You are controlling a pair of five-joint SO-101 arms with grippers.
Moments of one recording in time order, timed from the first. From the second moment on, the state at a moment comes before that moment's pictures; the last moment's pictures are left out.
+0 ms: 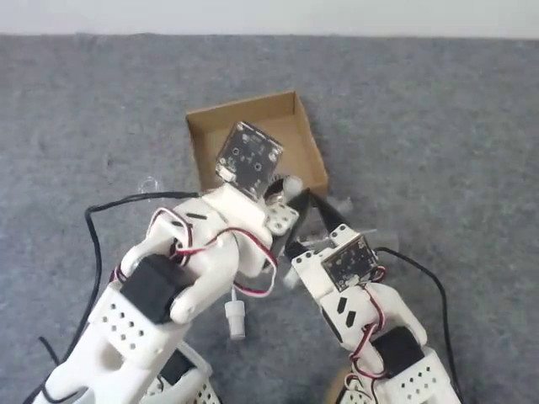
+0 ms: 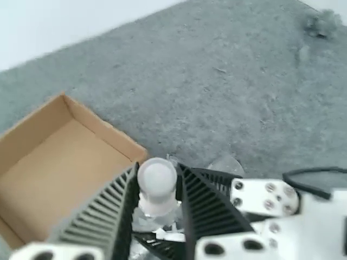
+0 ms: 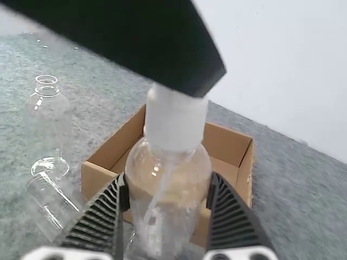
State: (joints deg) left arm 35.1 -50.0 33.7 66.2 7.8; right arm -34.3 -102.9 93.6 28.5 9.1
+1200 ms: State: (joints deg) left arm 26.8 -52.1 40.5 62.4 4.8; right arm -34.2 -103.0 93.8 28.4 10.8
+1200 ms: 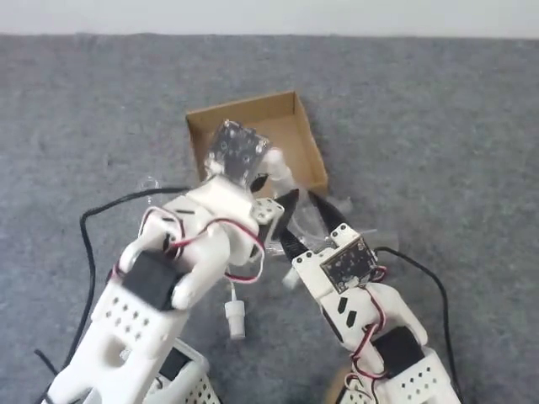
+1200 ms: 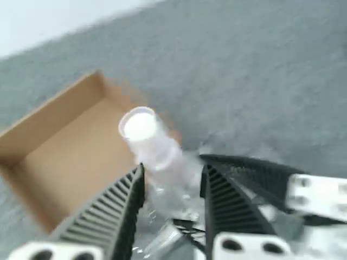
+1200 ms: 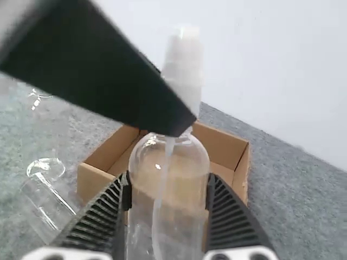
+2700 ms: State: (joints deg) left arm 5.9 -70.3 65.5 37.3 15.4; right arm -34.5 -103.0 94.2 28.4 11.4
